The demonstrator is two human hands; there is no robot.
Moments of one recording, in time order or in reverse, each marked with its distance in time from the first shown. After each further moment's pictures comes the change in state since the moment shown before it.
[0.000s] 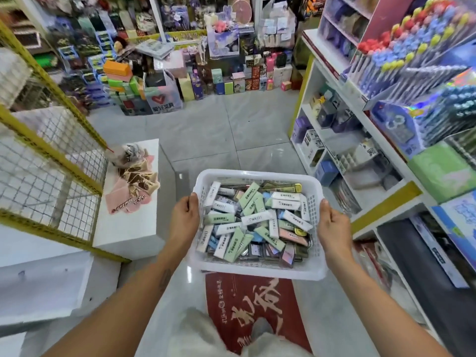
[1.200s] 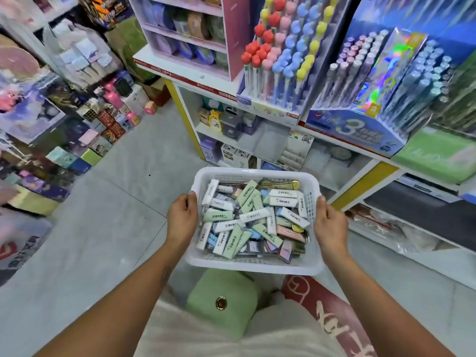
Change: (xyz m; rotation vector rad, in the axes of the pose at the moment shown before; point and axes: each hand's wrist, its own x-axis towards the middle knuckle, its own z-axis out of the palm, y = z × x) left_hand 0.436 0.170 0.283 0.236 -0.649 0.402; right_hand 0.286 -0.046 0.115 0.170 0.660 0.521
